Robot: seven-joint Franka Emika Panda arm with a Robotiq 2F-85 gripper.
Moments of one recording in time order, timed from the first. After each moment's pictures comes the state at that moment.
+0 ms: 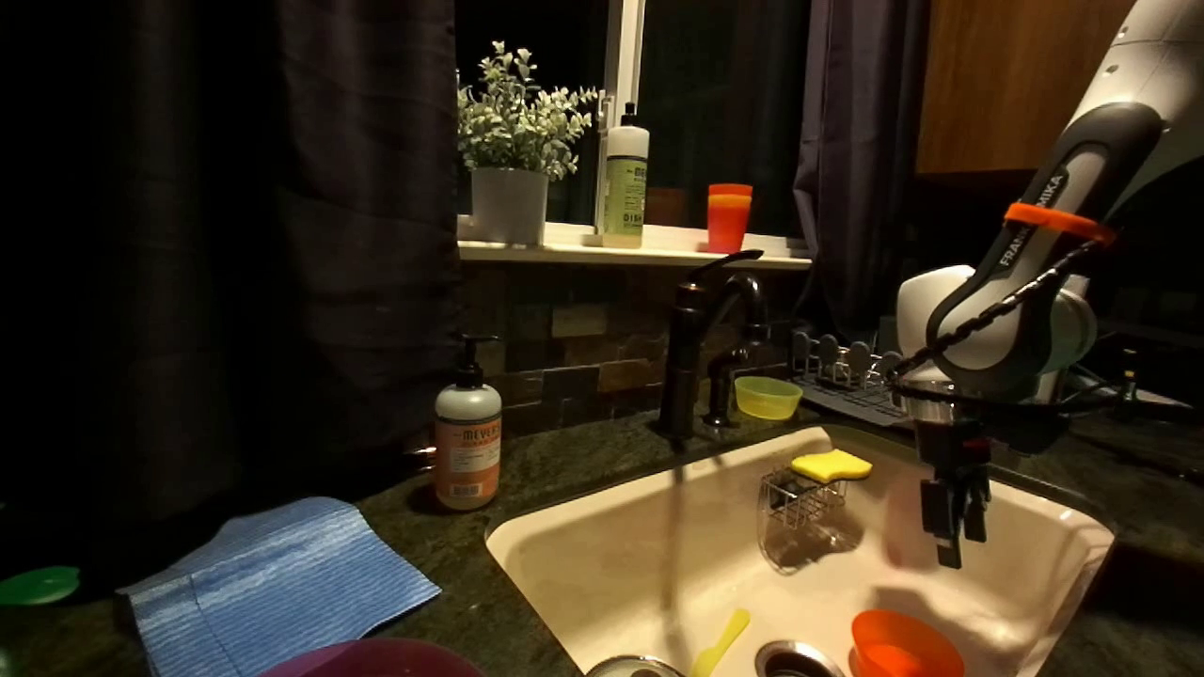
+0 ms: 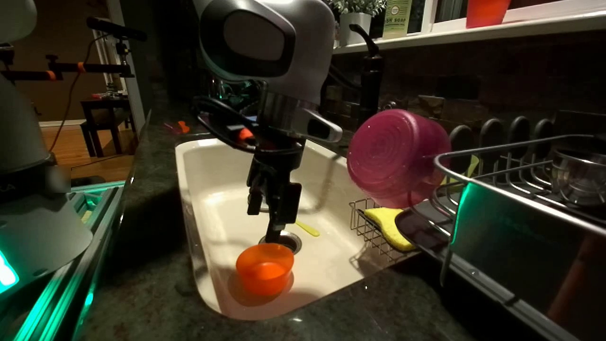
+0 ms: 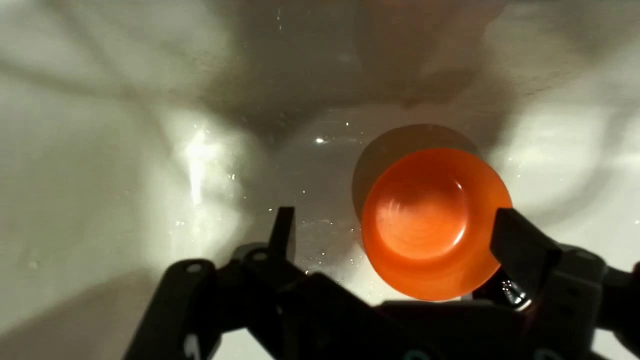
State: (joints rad) arm -0.10 0.13 -0.10 -2.72 -0.16 2.61 -0.15
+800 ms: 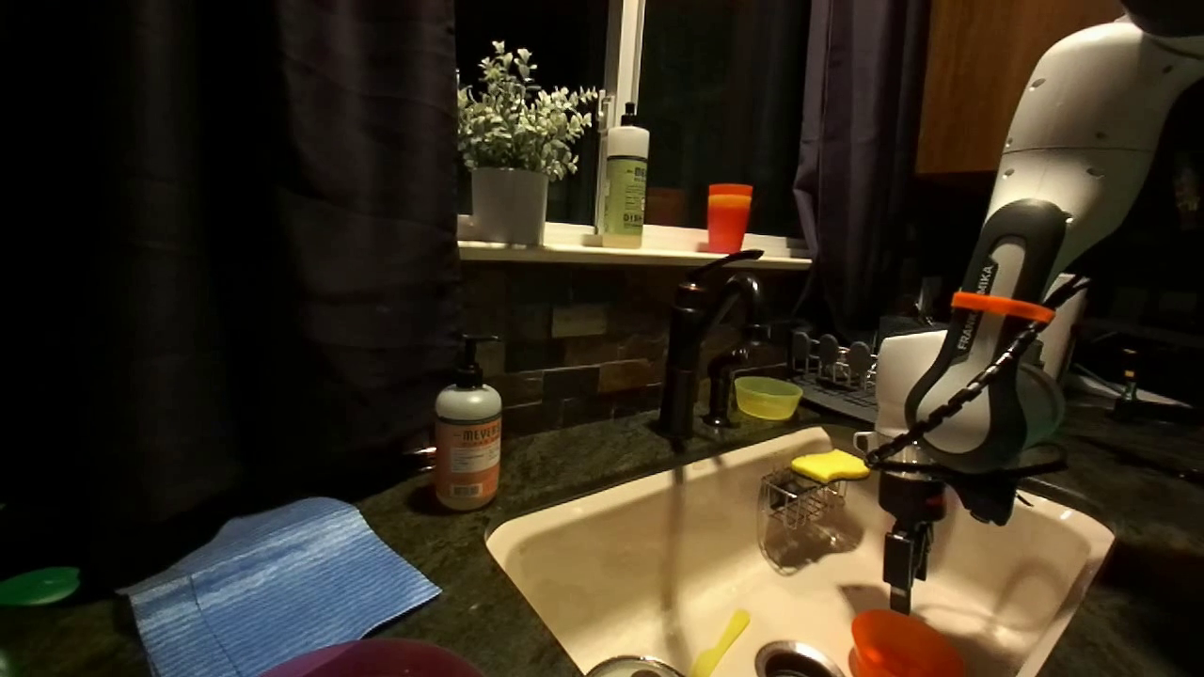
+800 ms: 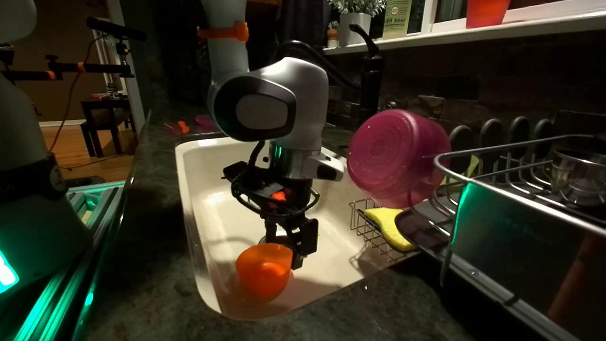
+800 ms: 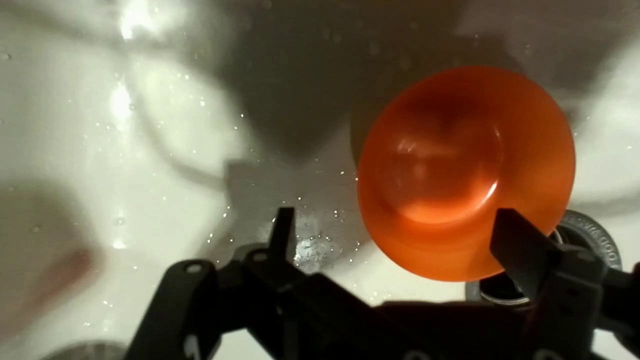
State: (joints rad) arm -0.10 0.44 -0.06 -2.64 -0.17 2.96 -0.25
